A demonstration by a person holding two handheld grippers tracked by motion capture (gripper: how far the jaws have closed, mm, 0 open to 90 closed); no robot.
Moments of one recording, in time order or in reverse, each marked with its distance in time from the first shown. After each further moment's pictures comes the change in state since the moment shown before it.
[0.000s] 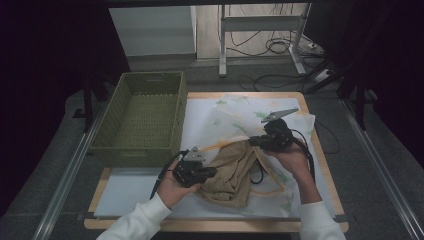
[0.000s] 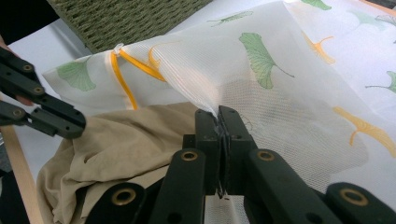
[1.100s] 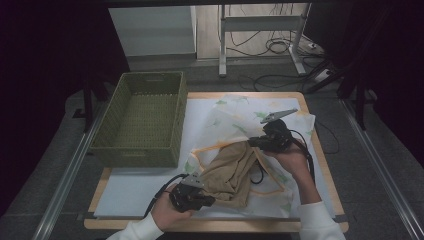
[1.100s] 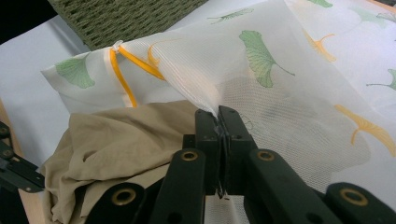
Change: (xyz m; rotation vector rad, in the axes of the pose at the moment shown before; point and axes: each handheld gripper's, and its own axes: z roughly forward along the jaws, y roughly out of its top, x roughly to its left) left arm -0.027 -0.048 0.009 0.144 -0.163 0.025; right arm 0.001 -0.001 0.001 0.007 -0.005 -0.006
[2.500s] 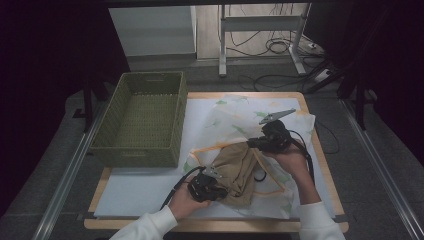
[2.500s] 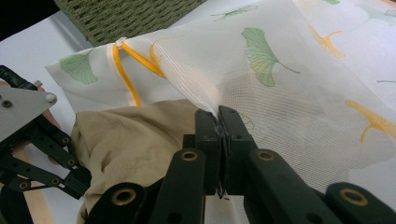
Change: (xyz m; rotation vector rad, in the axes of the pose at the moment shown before) left arm 0.013 0.031 0.042 0.022 0.018 -0.018; right arm 0.002 0.000 0.002 0.013 0.009 -0.006
